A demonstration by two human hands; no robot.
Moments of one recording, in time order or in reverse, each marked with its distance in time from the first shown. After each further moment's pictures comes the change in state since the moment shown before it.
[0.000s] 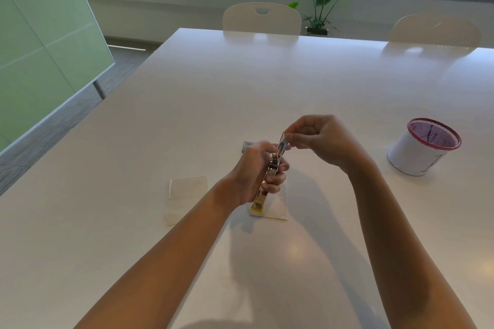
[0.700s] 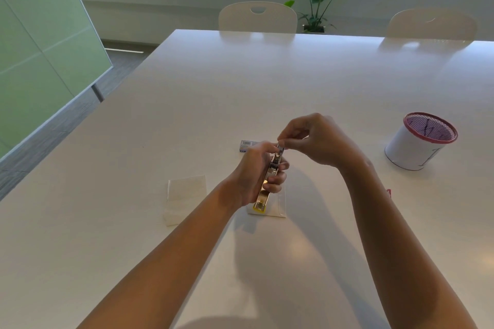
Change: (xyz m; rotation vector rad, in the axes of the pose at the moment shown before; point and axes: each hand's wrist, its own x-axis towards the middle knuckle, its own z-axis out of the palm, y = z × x) left_hand 0.000 -0.005 0.008 0.027 0.044 0.009; right_hand -0.006 -0.005 0.001 -0.333 -0.006 -0.160
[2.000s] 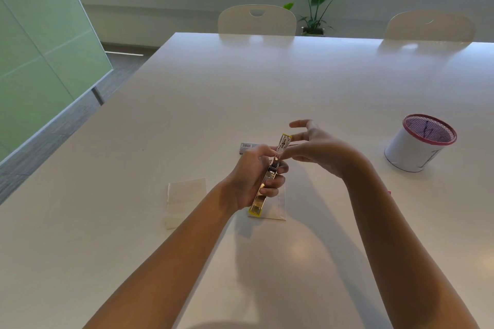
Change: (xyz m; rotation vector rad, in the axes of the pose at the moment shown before) left_hand 0.000 0.000 -0.008 -0.017 -0.106 0.006; right_hand 0.003 0.003 0.007 0.520 -0.152 0.453
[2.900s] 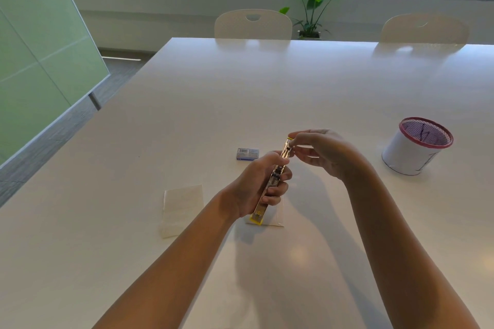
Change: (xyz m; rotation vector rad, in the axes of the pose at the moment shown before) left_hand 0.002 -0.003 0.010 0.080 -0.013 0.007; right_hand 0.006 0.004 -0.013 0.339 0.164 0.076
